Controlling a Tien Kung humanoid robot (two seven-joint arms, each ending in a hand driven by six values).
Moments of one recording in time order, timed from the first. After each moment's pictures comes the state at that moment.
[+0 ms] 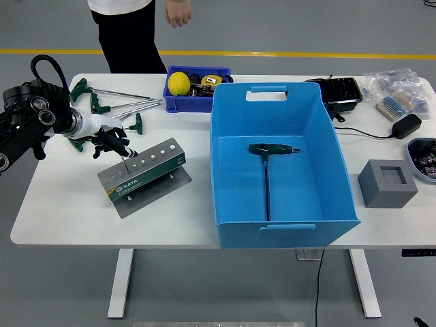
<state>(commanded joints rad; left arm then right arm) -0.91 0.41 -0.76 -0.94 1.33 -0.65 0.56 0.20 -0.21 0.31 0.26 -0.02 -0.33 -0.11</state>
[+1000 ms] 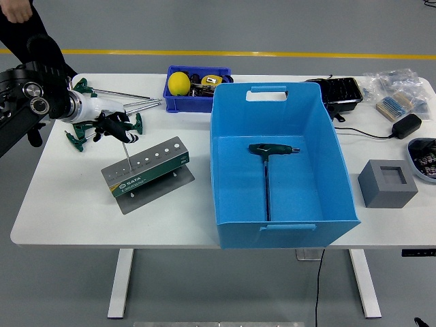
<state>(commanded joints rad) -0.95 0.46 -0.76 -1.05 1.31 -0.65 0.58 0.20 -0.21 0.31 0.25 -0.02 -0.33 -0.11</state>
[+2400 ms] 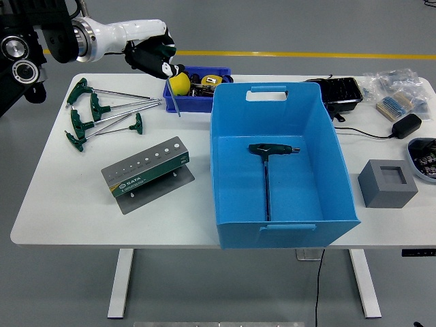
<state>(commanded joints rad) -1.06 0.48 -0.84 -1.41 1.42 -0.44 0.36 0.19 -0.21 0.32 0.25 -0.03 -0.34 -0.11</state>
